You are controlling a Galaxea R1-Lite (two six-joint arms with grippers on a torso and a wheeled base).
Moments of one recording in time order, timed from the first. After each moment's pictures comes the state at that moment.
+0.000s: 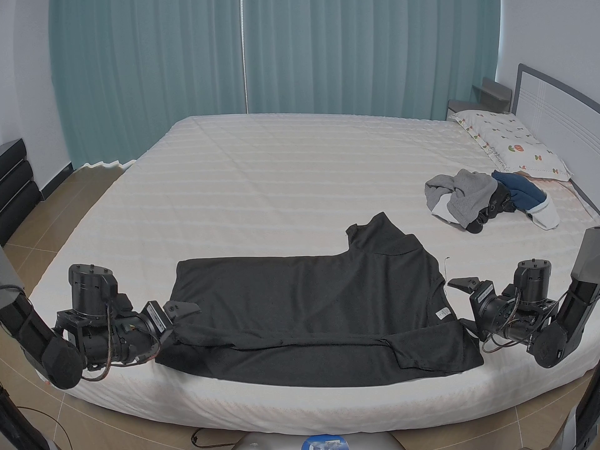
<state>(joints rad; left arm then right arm) -0.20 1.81 -0.31 -0.86 -0.25 -0.89 0.13 2.04 -0.33 -1.22 0.13 1.14</state>
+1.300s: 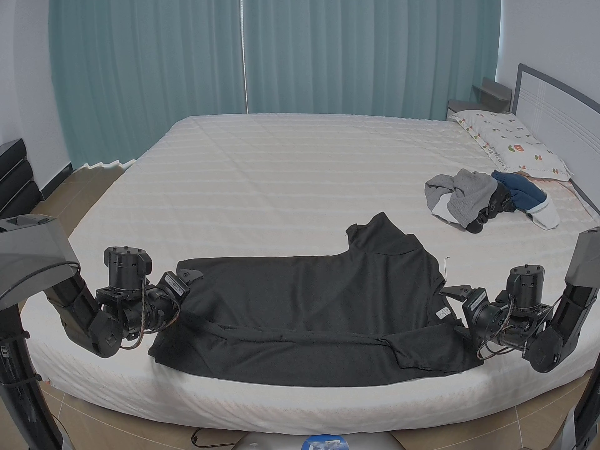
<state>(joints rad) -0.15 2.09 -0.60 -0.96 -0.06 -1.01 0.17 2.06 -0.32 -1.22 0.13 1.13</state>
